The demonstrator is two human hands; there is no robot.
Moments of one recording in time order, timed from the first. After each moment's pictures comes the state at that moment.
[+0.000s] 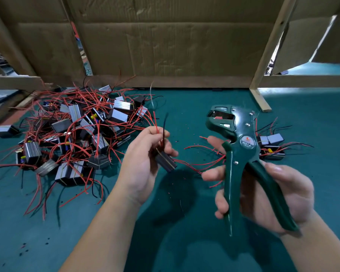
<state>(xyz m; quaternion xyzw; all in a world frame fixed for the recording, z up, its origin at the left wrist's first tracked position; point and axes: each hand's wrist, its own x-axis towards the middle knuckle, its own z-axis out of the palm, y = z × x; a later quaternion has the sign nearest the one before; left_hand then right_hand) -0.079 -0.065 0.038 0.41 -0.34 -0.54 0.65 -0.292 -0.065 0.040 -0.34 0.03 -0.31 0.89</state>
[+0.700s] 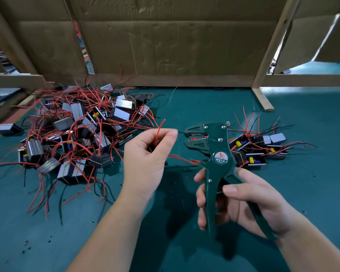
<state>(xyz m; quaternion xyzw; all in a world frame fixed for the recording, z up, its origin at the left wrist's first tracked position) -0.085 -0.065 0.028 0.48 -0.44 -0.33 0.69 -0.273 -0.050 0.034 -0.44 0.24 -0.28 0.82</state>
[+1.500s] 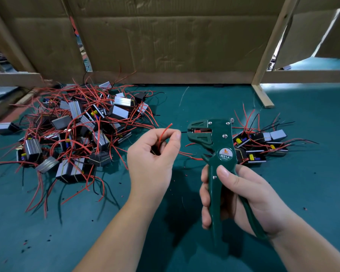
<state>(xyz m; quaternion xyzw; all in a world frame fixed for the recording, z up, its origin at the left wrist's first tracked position) -0.098 -0.062 0.022 0.50 -0.47 -0.23 0.69 -0.264 -0.045 0.032 -0.43 0.28 -0.32 0.80</state>
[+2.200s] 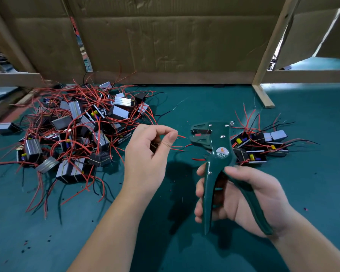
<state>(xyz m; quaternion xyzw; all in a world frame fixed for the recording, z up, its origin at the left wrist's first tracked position) -0.076 -0.067 0.019 0.55 -0.58 -0.13 0.59 -0.268 -0.052 0.030 -0.37 0.23 -0.29 0.85</state>
